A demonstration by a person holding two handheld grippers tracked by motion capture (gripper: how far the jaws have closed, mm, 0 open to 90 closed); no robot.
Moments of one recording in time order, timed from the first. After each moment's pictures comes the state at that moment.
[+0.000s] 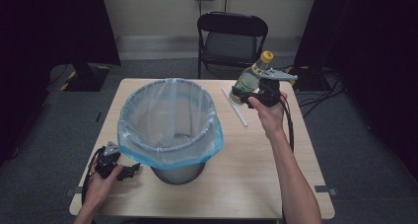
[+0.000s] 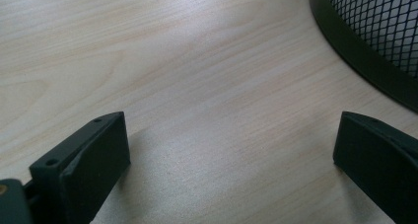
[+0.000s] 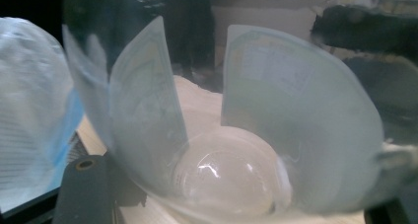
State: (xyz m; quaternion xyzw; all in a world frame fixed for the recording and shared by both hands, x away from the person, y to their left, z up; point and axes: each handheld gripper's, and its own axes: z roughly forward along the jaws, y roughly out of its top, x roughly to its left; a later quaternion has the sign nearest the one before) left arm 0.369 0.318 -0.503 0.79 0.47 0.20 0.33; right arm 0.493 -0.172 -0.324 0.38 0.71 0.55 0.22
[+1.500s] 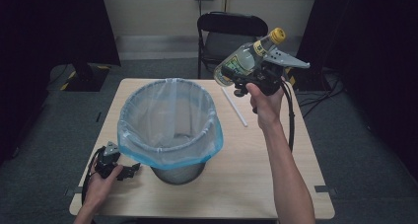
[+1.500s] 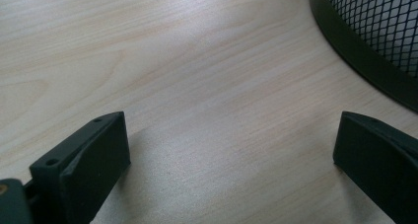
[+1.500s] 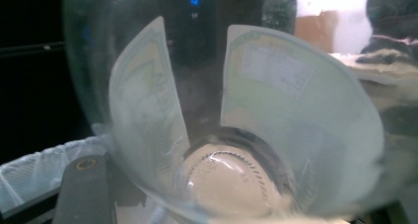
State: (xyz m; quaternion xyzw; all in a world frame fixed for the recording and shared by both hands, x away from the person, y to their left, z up) left arm 0.369 0.318 -0.503 0.79 0.47 0.20 0.33; right arm 0.457 -0.145 -0.245 0.28 0.65 0.67 0.21
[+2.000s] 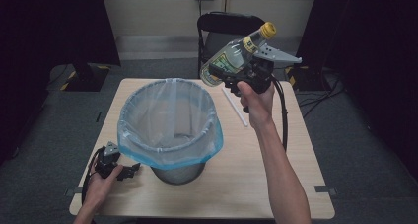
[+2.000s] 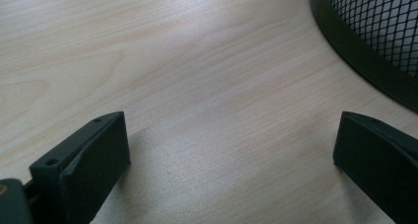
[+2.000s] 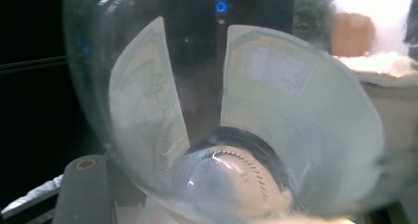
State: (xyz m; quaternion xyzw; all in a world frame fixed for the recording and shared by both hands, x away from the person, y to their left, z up) left arm 0.369 0.318 -0.503 0.79 0.47 0.20 0.33; right arm 0.449 -0.121 -0.229 0.25 0.66 0.69 0.16
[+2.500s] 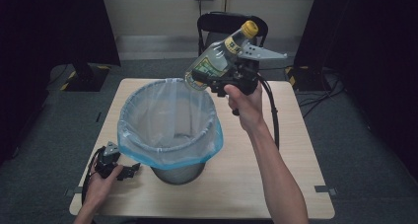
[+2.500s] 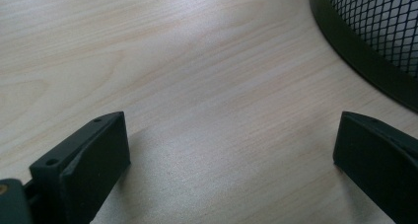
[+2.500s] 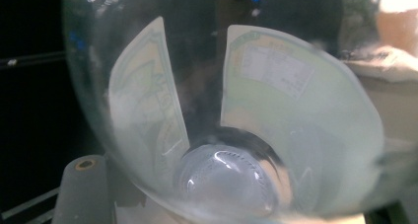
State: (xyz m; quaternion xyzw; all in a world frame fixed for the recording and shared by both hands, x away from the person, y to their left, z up) left arm 0.369 0.318 -0.503 0.79 0.47 0.20 0.33; right arm 0.437 -0.088 -0.220 0.21 0.68 0.69 0.12
